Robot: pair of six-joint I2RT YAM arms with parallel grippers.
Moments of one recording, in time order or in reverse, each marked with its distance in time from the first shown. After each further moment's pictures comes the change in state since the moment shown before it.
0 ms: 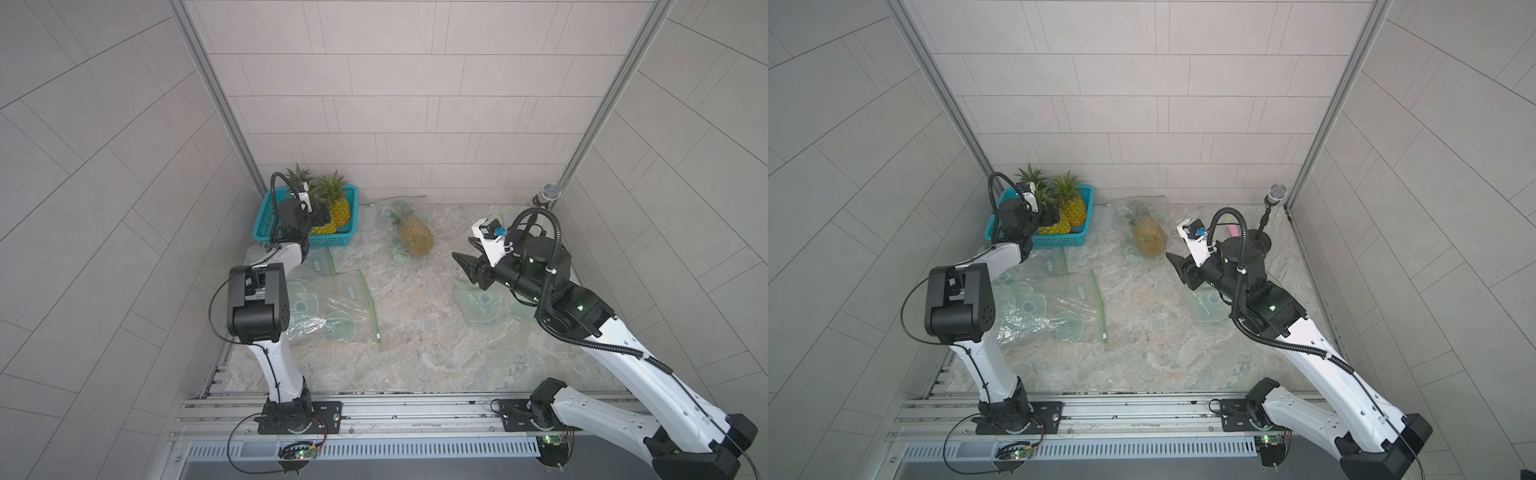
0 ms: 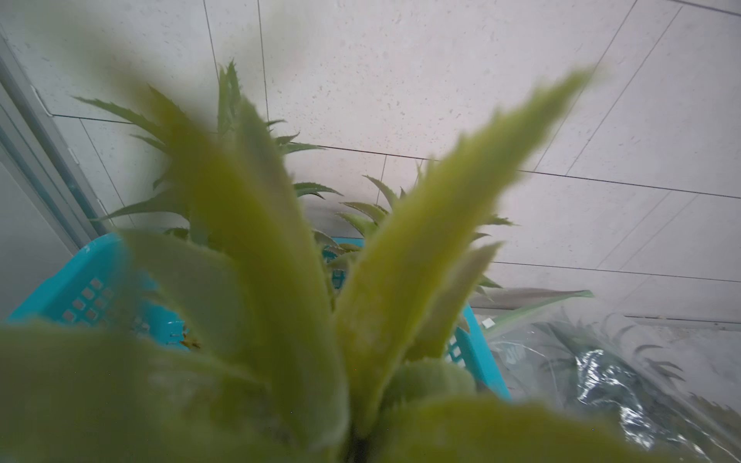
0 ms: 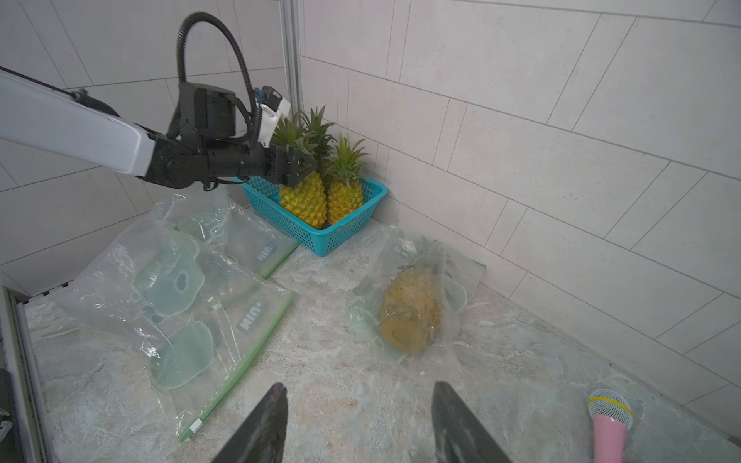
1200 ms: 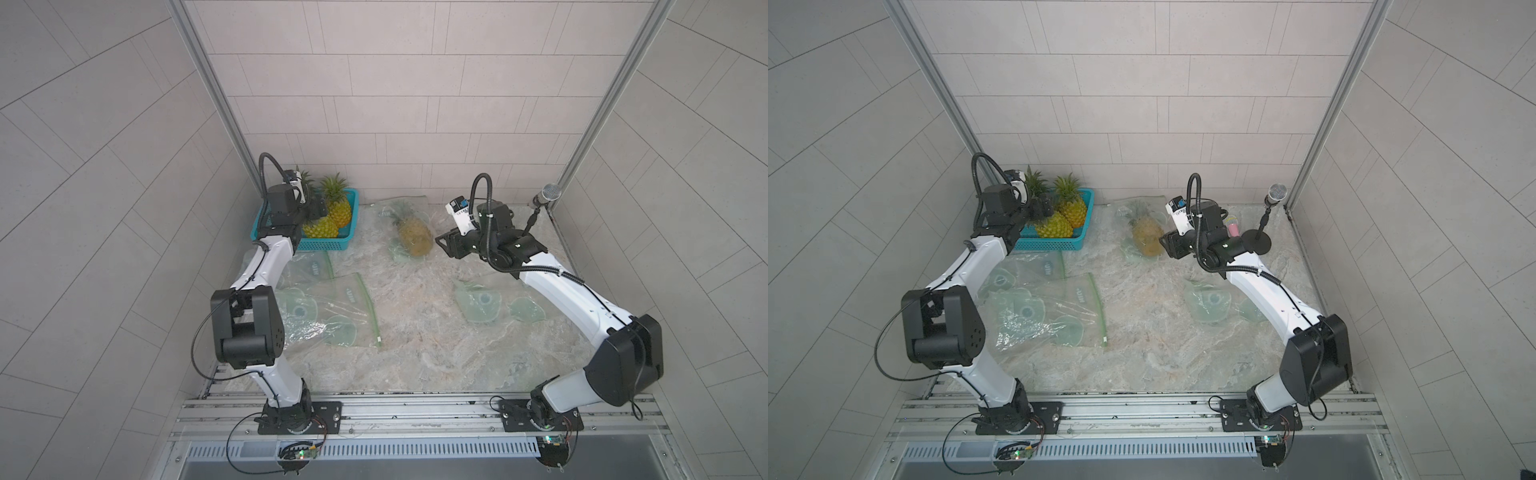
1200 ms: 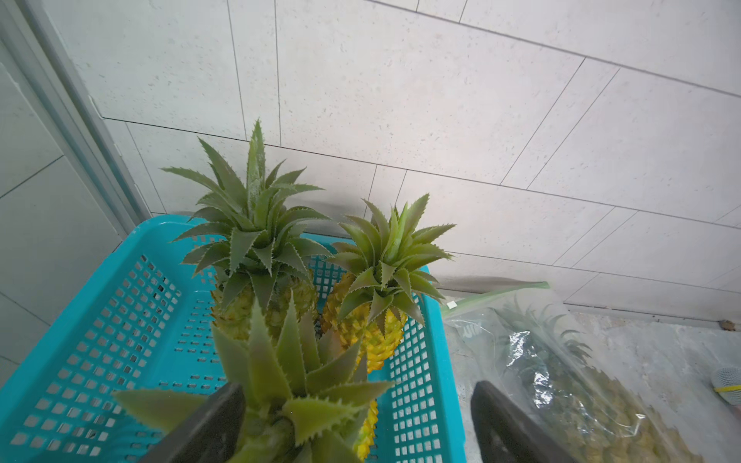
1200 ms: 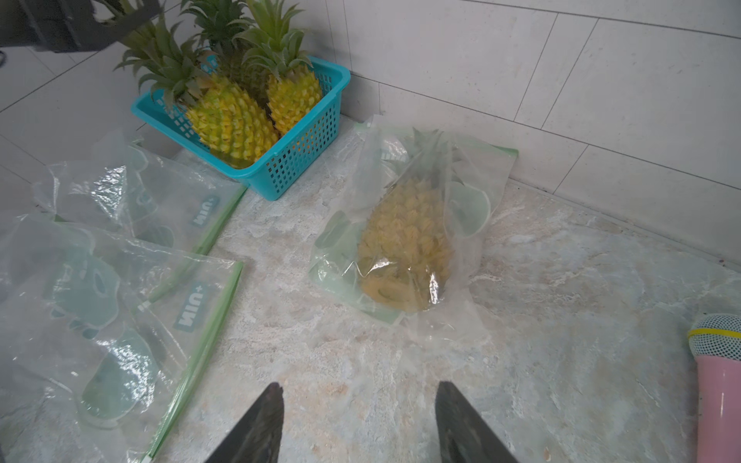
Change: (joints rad) left arm 0.005 -0.182 0.120 -0.404 -0.027 -0.049; right arm -0.177 0.545 0.259 -0.032 -0.143 0.093
